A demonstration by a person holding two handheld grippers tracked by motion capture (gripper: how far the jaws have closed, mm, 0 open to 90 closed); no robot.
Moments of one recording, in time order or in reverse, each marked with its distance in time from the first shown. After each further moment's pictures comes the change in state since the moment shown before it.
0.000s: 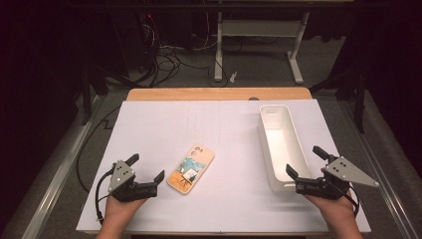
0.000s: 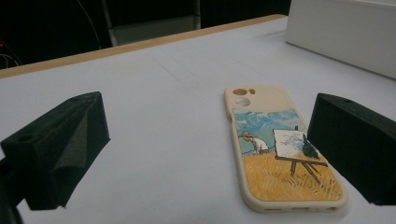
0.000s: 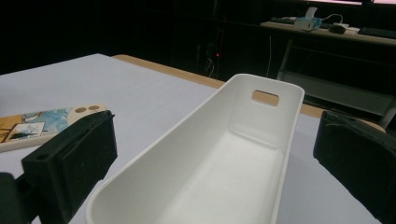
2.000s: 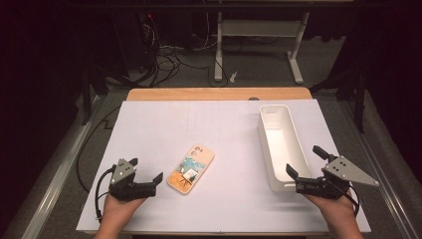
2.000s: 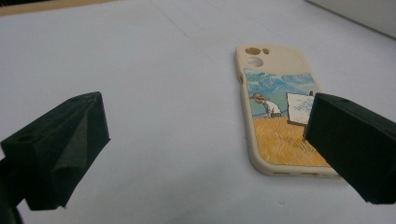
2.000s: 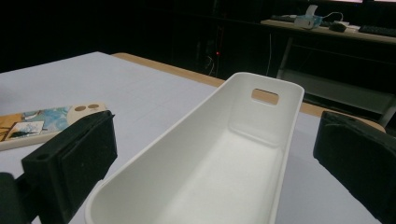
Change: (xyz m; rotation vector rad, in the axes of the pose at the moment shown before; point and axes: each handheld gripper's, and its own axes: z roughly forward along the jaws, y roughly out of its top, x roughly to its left) left arm 0.008 -0.002 0.004 0.190 0.005 -0.071; right arm 0.000 0.001 0.000 0.009 0.000 0.000
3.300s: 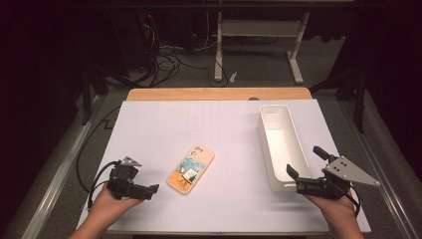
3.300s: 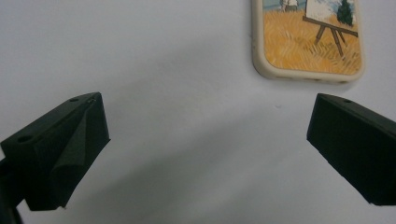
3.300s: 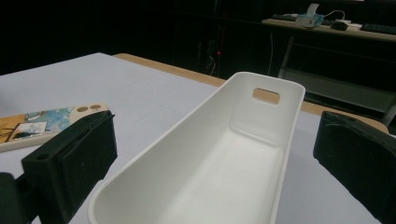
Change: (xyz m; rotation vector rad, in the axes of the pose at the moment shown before) left arm 0.009 0.022 0.002 0.521 -0.067 -0.059; right arm 0.000 0.000 -0.001 0.000 0.006 0.011
